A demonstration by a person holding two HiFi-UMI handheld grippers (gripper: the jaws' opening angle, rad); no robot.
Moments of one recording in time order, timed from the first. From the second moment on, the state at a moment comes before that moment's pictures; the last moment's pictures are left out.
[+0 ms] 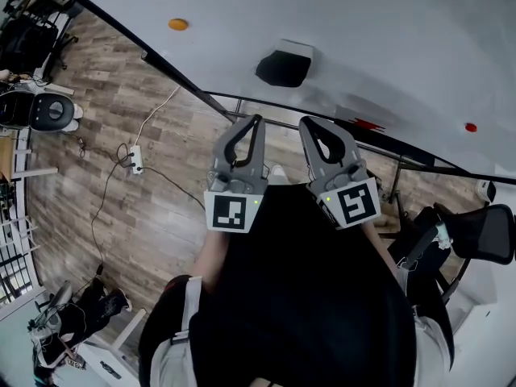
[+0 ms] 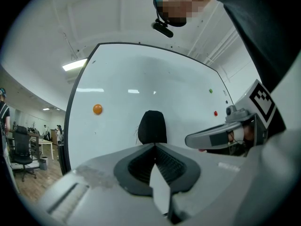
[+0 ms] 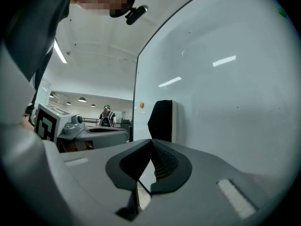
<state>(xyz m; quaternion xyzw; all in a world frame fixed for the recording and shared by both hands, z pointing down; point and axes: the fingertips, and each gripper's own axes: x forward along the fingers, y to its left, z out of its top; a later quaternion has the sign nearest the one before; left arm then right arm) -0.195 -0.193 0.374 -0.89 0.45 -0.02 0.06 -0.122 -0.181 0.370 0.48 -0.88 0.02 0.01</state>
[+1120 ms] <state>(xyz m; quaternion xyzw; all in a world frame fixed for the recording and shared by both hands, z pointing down) -0.183 -0.193 0.380 -0.89 0.45 -0.03 0.06 -0.113 -0.185 0.374 0.48 -0.88 0.02 0.02</state>
